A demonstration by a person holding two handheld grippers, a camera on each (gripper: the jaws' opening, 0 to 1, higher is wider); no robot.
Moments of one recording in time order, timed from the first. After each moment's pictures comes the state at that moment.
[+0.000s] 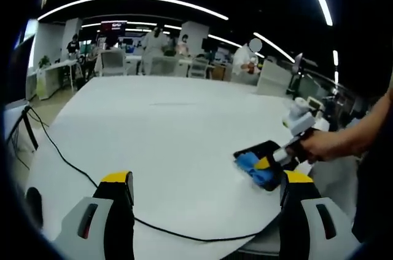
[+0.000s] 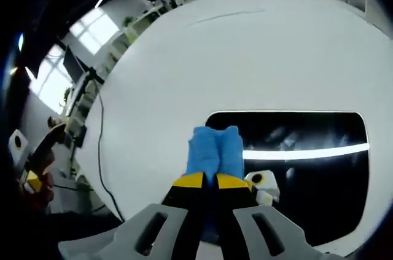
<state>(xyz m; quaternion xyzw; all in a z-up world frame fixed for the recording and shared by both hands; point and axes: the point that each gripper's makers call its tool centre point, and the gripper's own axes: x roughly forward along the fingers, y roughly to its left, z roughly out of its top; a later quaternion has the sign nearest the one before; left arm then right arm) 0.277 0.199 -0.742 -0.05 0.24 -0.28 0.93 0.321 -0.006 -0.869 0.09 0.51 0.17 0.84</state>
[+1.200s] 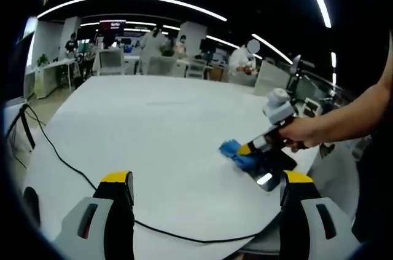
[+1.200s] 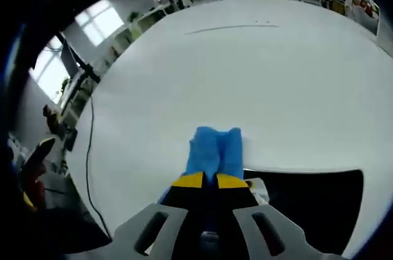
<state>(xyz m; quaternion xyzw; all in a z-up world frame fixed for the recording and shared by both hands) 0.280 0.197 -0.742 -0.05 0.24 -0.29 0.93 0.376 -0.005 -0.868 0.06 0.49 0.18 0.85</state>
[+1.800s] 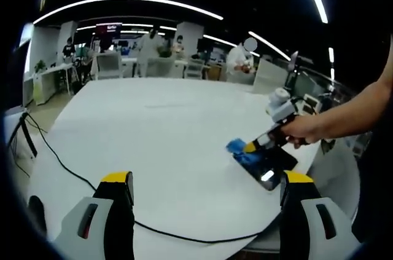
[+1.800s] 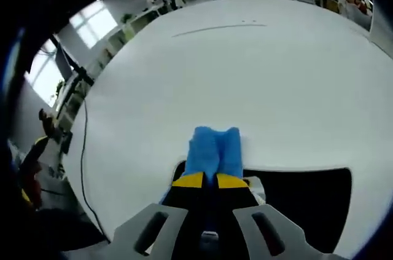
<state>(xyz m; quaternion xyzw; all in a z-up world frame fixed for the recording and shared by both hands) 0.282 0.201 -0.735 -0.04 0.23 -0.29 0.93 0.381 -0.034 -0.869 0.06 0.50 0.16 0.85</state>
